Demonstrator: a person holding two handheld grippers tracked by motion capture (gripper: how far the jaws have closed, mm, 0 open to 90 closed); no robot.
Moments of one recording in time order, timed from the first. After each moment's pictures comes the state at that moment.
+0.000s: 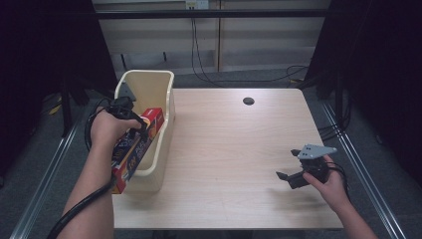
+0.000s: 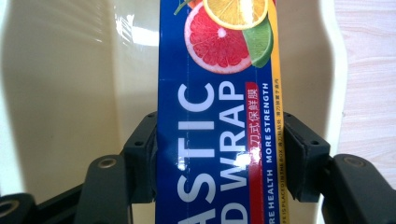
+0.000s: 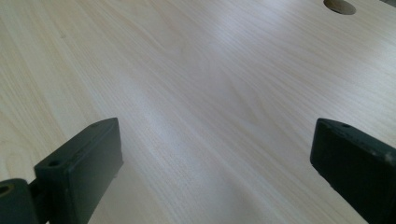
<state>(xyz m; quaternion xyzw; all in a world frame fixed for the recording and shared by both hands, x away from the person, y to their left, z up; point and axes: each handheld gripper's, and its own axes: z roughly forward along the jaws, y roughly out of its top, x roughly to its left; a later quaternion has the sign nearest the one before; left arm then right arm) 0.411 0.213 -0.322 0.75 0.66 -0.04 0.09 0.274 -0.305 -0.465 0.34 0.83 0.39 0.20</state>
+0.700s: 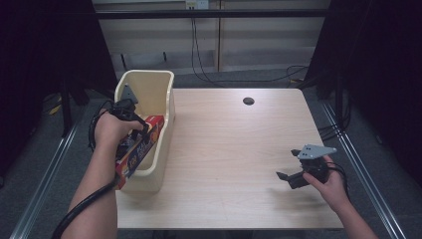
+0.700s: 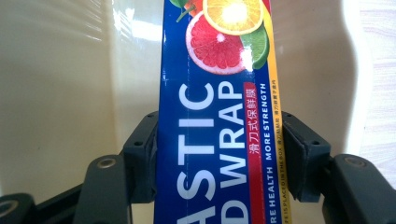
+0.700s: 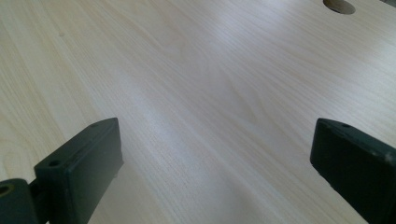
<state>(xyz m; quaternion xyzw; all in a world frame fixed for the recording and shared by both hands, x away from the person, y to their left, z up) 0.416 0.212 -0.335 0.74 0.66 -0.04 0.08 0.274 -0.306 -0.466 0.34 0.83 0.38 0.20</state>
